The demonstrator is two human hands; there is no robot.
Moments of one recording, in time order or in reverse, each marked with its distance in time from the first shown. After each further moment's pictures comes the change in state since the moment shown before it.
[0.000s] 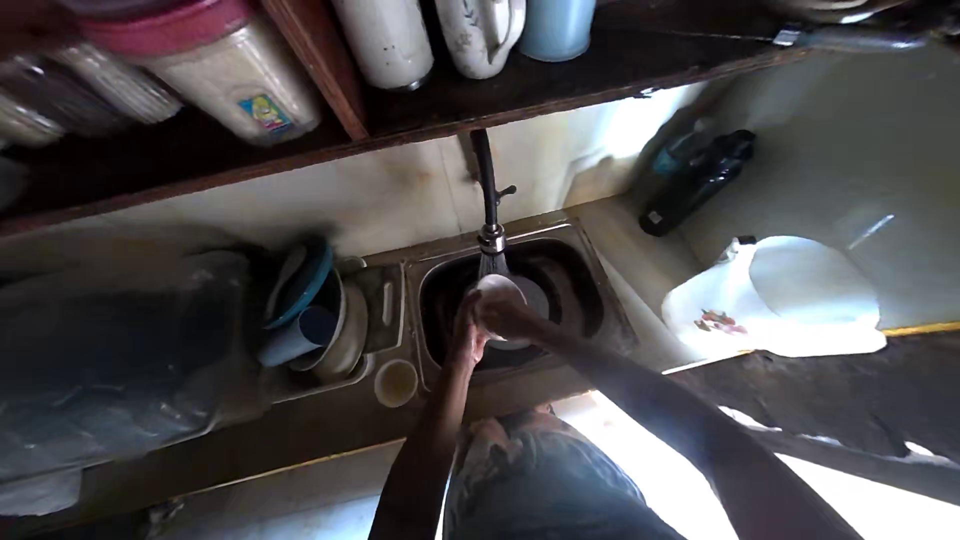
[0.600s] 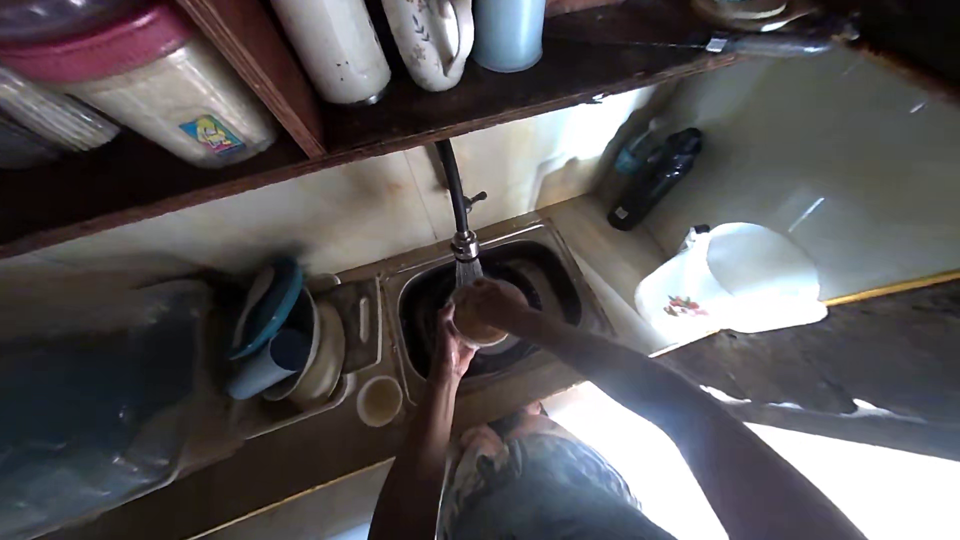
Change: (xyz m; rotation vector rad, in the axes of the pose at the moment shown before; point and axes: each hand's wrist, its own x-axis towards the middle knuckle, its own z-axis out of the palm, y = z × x) left_hand -0.008 0.001 0.001 -0.153 -0.035 -0.090; right_hand -0.001 0.014 -0.011 -0.263 0.158 -0.123
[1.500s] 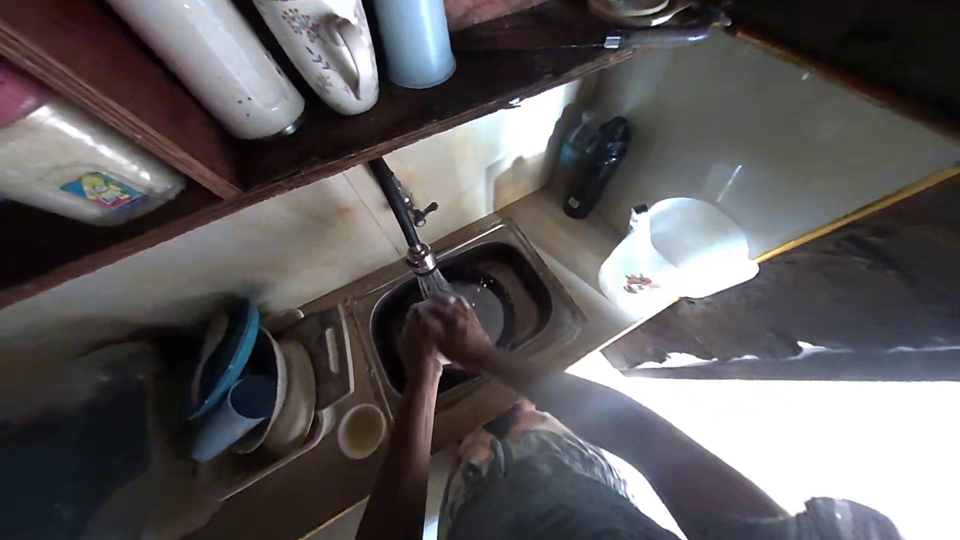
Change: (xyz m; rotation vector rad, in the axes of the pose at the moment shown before) left_hand -0.007 0.007 0.027 0.596 0.231 0.394; right_hand -0.022 -0.014 0.031 0.420 0.341 0.101
